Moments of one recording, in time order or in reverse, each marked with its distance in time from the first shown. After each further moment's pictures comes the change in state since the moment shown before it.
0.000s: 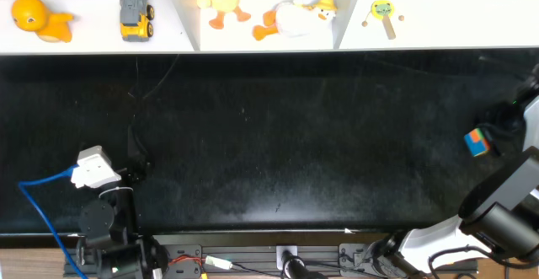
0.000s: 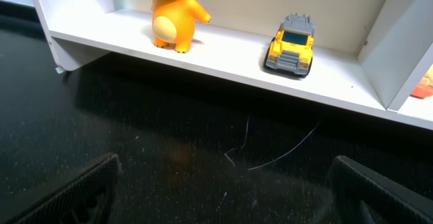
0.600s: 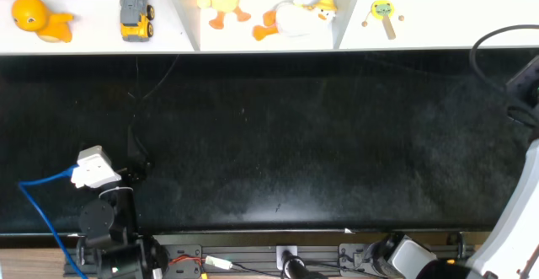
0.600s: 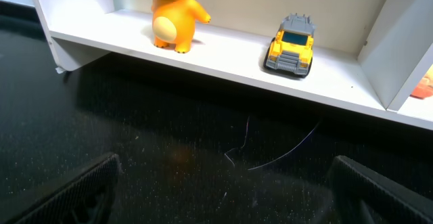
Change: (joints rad) left arm 0.000 0.000 0.000 0.000 0.000 0.000; right arm 0.068 -0.475 0.038 0.235 -0.117 -0.435
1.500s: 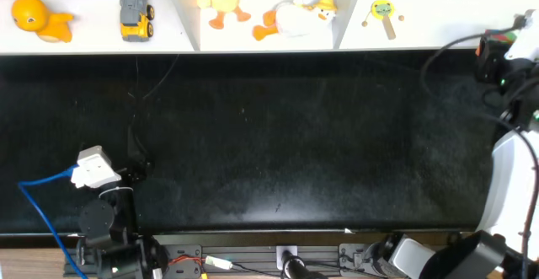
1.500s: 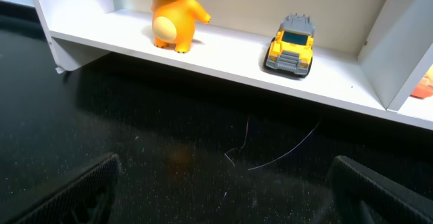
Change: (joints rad) left arm 0.000 0.000 0.000 0.000 0.000 0.000; right arm 0.050 0.059 -0.357 0.702 -0.330 -0.364
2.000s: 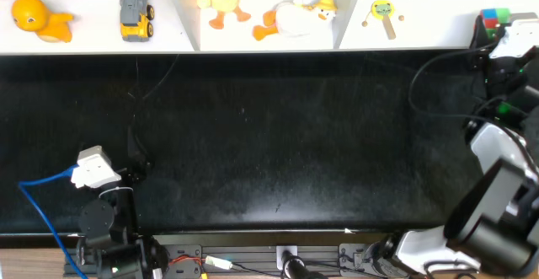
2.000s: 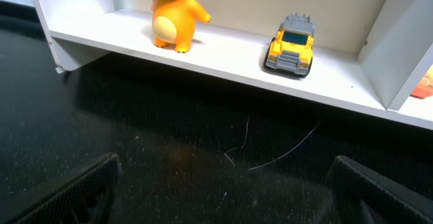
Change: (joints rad) left arm 0.000 0.000 0.000 0.000 0.000 0.000; right arm -0.005 0.323 -0.187 0.938 -0.164 0.036
